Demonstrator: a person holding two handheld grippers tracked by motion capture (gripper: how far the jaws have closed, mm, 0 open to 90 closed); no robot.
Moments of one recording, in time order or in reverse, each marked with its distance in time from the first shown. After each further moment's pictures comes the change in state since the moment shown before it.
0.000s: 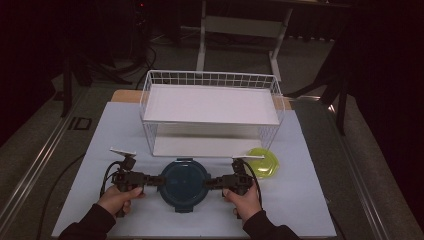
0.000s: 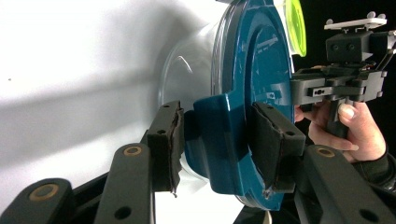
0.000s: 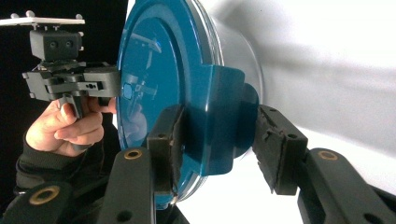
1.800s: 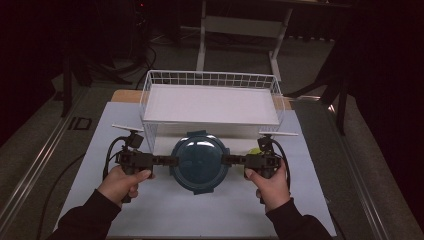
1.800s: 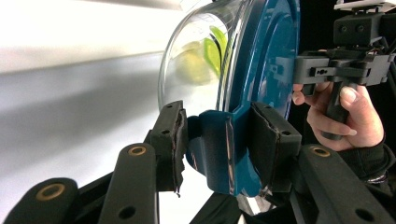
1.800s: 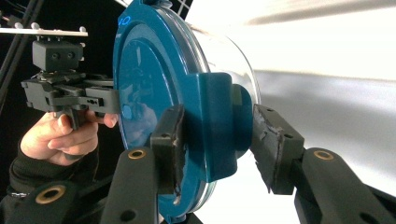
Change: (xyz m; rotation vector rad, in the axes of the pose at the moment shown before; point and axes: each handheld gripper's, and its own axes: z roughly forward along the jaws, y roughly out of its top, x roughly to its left) left arm -0.114 0.034 -0.028 -0.072 -0.014 0.204; right arm 0.077 0.021 -0.100 -0.190 -0.025 -0.220
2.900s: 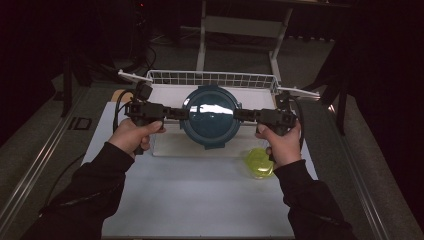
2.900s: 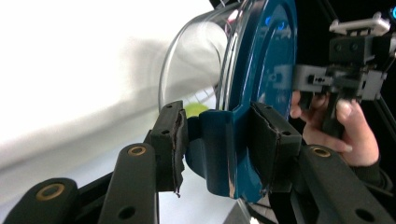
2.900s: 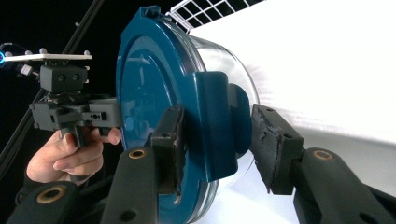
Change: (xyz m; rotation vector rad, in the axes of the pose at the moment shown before) left arm -0.036 0.104 -0.008 -0.089 0.013 0.069; right arm 0.018 0.091 -0.035 -0.153 0.013 -0.017
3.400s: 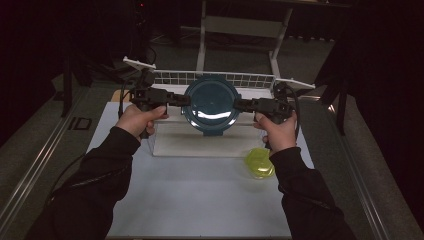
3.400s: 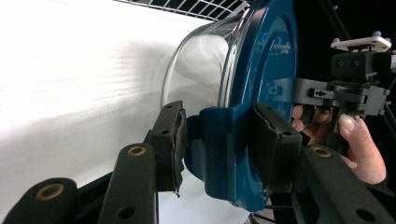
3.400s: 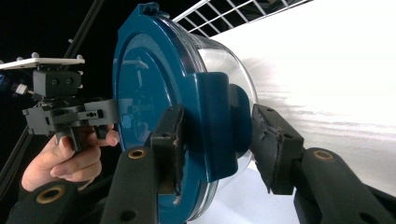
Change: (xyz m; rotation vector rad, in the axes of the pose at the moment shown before) left arm 0.015 0.028 0.013 -0.019 0.016 -0.031; right arm -0.014 0.024 0.014 -0.015 -0.020 0.047
